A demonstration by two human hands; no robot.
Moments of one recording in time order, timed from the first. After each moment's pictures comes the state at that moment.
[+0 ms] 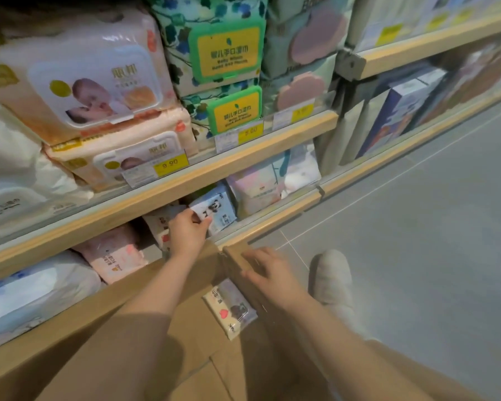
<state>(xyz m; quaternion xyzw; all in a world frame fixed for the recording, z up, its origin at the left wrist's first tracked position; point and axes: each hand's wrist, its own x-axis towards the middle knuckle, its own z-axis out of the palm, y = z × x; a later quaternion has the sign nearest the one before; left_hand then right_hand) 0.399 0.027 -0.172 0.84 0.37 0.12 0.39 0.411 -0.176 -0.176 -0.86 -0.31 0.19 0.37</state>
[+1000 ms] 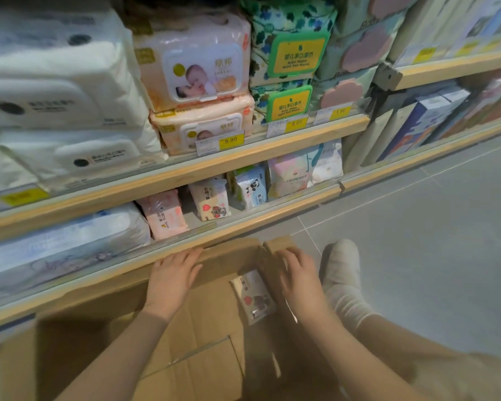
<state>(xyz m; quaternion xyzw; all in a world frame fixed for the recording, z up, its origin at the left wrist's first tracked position) 0.203 0.041 -0.192 0.98 0.18 0.01 0.05 0.325 -0.201 -0.160 -0.92 -0.27 0.10 0.27</state>
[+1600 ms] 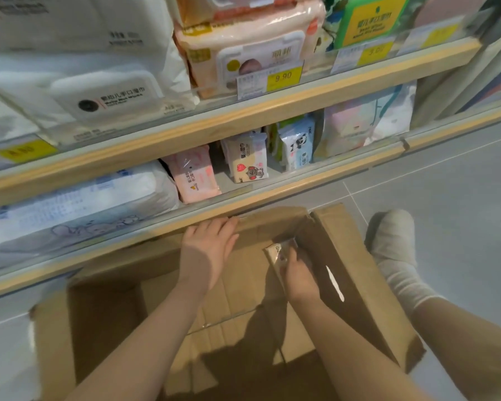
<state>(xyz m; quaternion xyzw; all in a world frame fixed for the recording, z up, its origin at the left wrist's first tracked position) 0.202 0.045 -0.210 0.98 0.17 0.08 0.05 0.289 -0.139 -0.294 -0.93 -0.15 0.32 0.08</state>
